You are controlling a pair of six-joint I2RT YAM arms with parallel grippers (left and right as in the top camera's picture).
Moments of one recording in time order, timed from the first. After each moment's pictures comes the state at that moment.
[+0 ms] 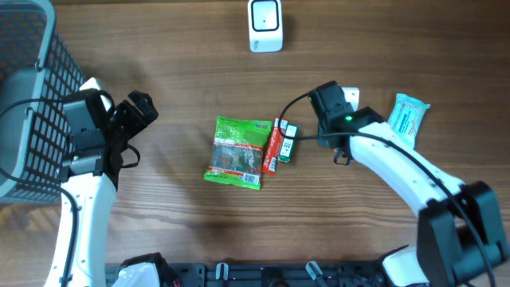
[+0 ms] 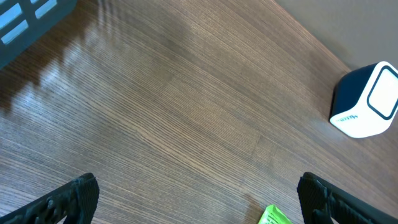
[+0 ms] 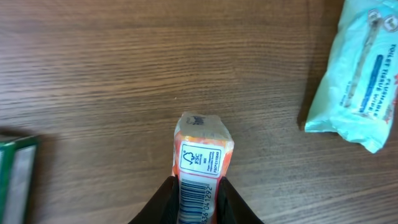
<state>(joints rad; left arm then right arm) 0.20 1.23 0.84 -0.38 0.12 -0.47 0.42 1.64 1.02 -0.69 0.40 0.45</state>
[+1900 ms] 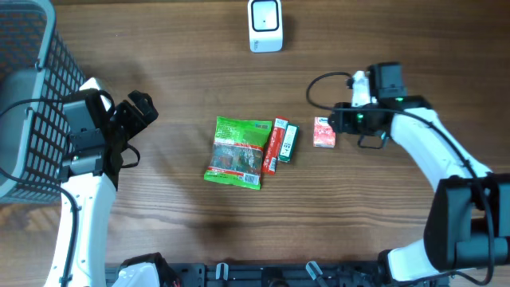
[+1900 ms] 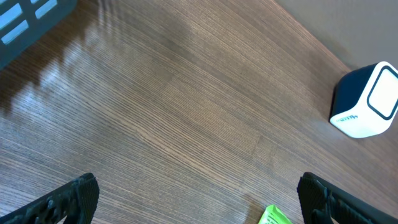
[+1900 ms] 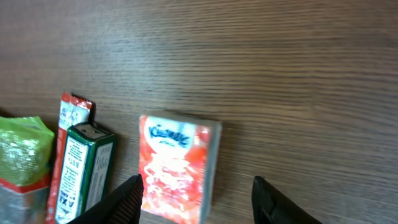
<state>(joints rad) 0.20 1.23 0.84 -0.38 0.12 -0.47 0.06 1.68 1.04 -0.58 -0.29 0.14</state>
